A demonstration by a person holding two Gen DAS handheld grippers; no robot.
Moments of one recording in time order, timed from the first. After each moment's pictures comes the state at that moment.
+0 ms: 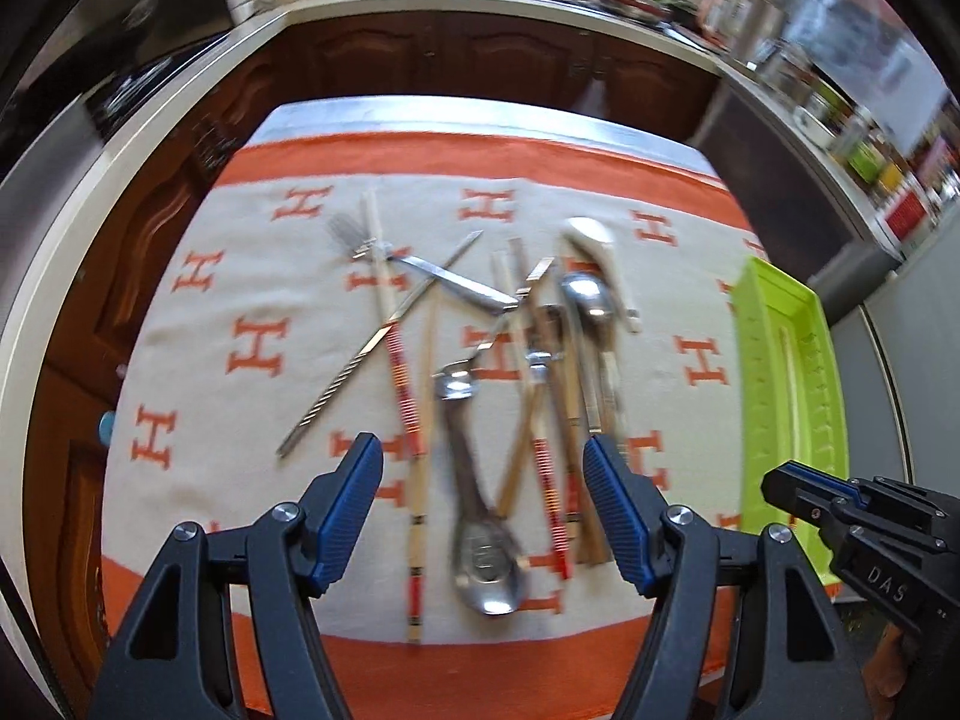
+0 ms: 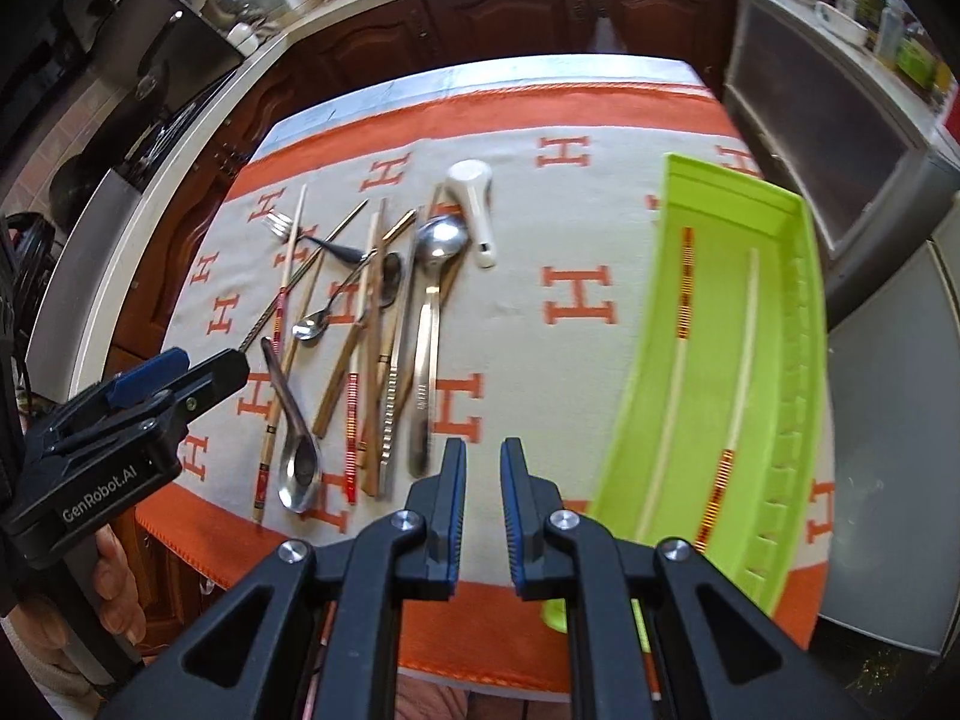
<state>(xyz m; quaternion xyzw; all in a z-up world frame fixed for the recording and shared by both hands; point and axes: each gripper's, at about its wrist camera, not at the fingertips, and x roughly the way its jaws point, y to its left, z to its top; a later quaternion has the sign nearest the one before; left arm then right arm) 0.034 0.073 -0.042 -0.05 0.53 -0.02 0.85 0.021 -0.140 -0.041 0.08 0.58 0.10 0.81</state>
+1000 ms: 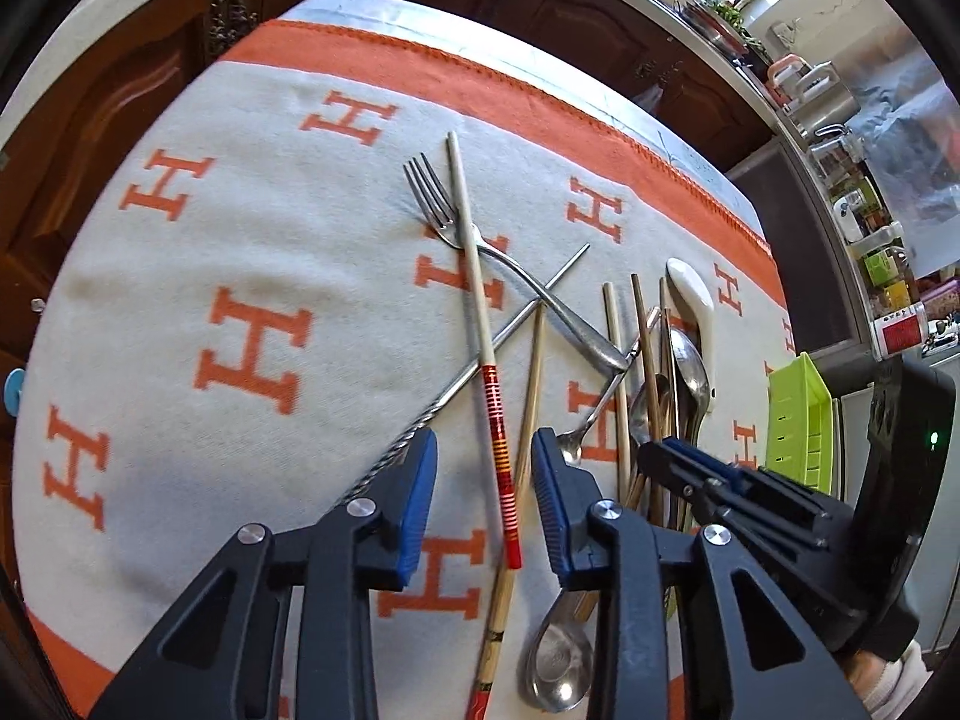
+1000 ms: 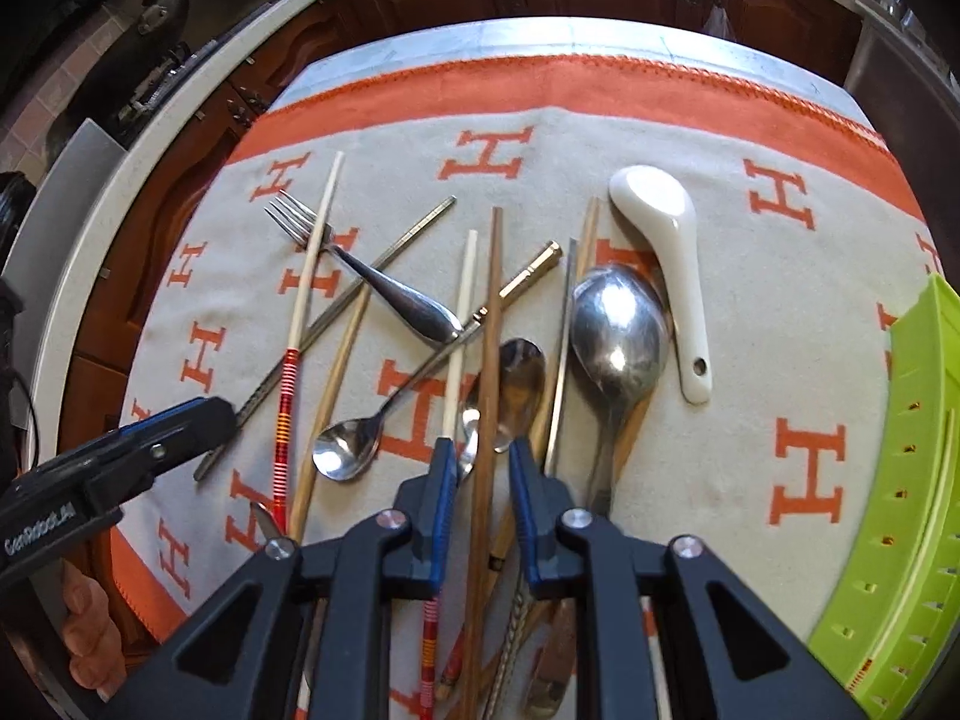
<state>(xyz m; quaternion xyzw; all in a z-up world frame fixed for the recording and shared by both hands) 0.111 0.150 -0.115 -0.19 0.57 -0.06 0.79 0.127 -0.043 -0.114 0.03 0.60 0.15 0.79</state>
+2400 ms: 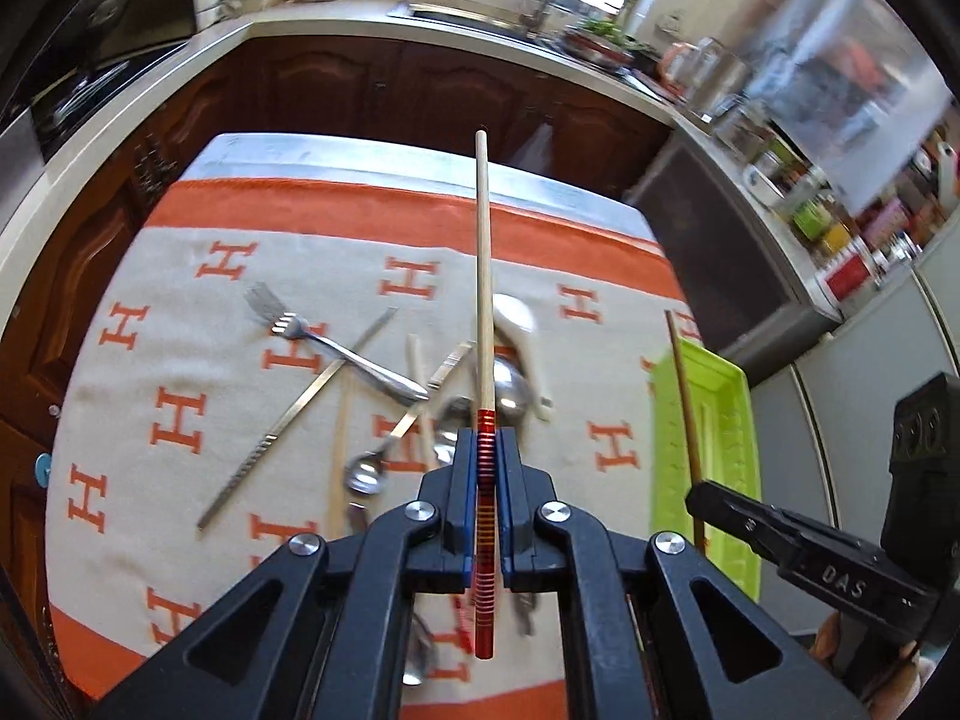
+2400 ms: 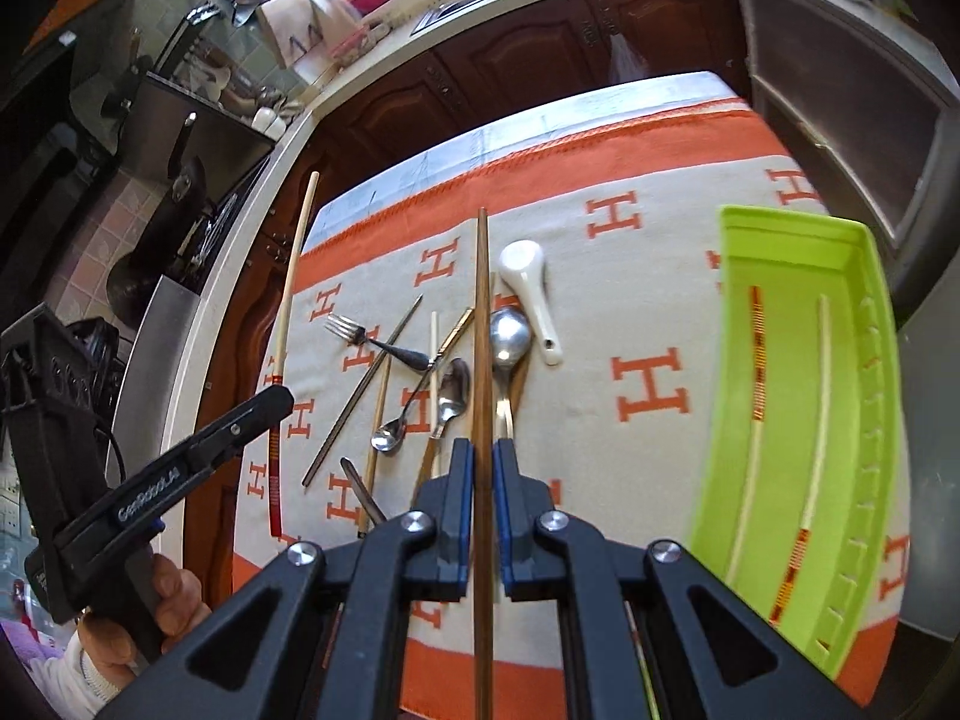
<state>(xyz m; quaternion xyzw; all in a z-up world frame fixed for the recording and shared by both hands) 0.073 0.042 -0.010 -0.11 0.50 -0.11 0.85 0.058 -0.167 -0.023 0.20 0.53 0.14 0.81</state>
